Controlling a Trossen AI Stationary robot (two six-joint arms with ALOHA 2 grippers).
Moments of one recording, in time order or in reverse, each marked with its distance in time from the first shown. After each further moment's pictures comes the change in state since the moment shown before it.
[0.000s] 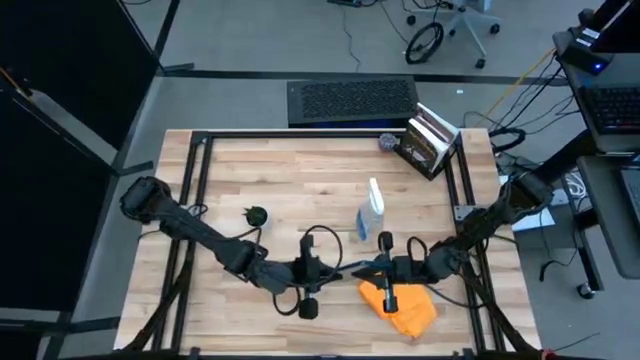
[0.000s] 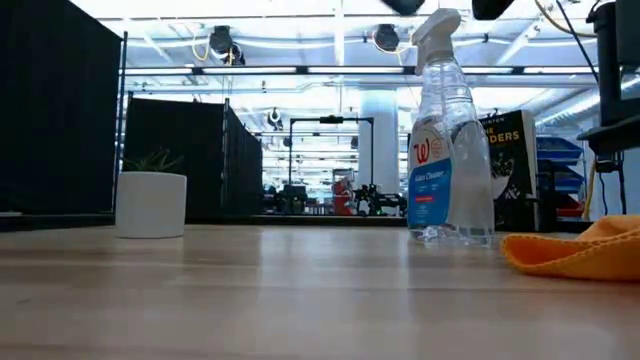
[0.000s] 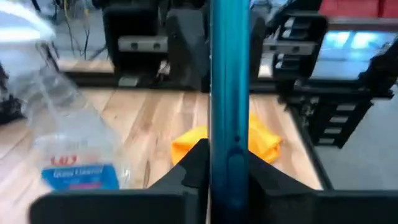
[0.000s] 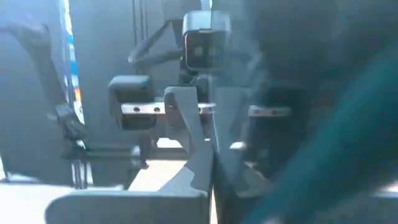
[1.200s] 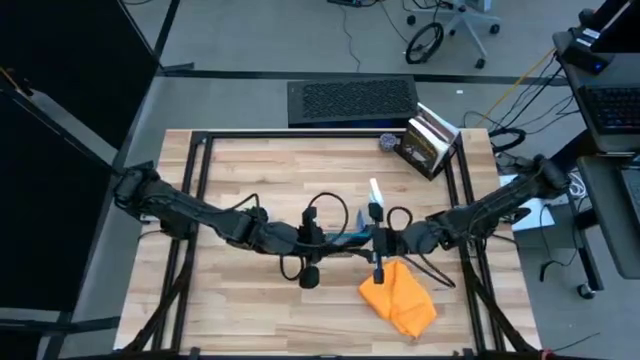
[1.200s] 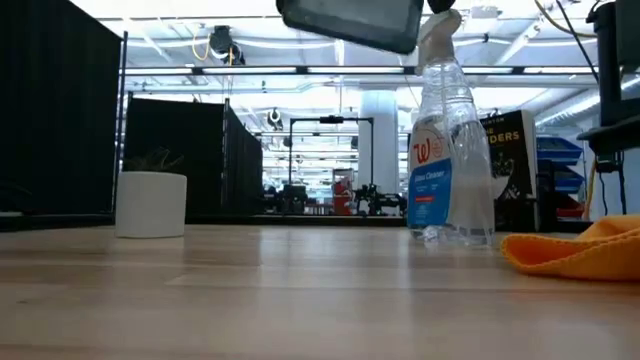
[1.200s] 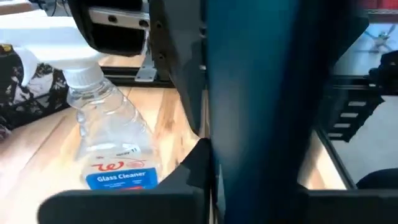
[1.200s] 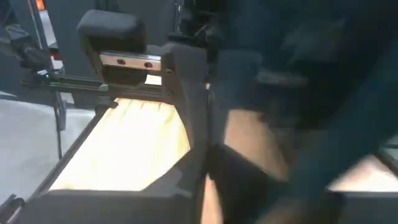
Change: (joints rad) left arm 0.175 -0.106 -0.003 -0.072 0.193 0.081; right arm -0.207 -0.227 0.274 -0.789 -0.225 0.052
